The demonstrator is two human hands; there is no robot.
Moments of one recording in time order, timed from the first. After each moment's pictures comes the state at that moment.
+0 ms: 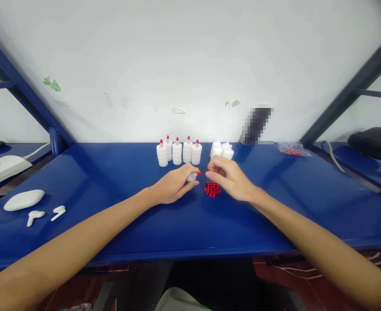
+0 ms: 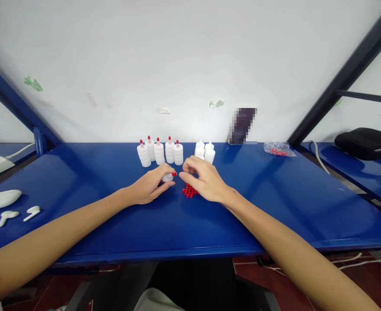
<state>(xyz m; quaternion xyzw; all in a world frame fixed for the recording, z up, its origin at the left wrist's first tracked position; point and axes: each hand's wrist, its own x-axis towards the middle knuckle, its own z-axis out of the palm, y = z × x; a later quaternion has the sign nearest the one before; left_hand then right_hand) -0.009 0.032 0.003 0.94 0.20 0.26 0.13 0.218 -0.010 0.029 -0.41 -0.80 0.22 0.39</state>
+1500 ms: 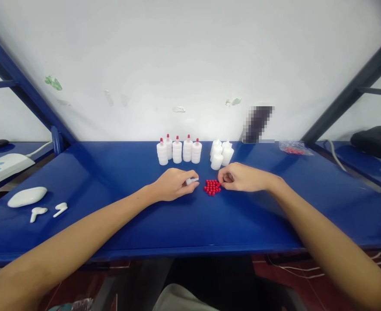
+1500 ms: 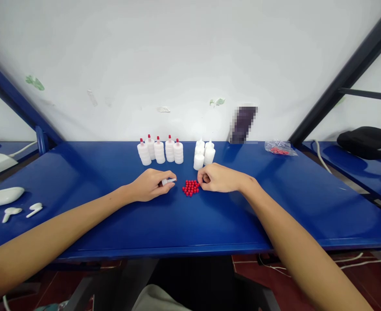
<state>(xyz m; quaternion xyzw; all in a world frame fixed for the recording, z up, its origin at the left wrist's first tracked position) -0.008 0.034 0.000 0.95 0.22 0.21 0.09 0.264 -0.001 0.043 -0.45 -0.85 0.26 0.08</state>
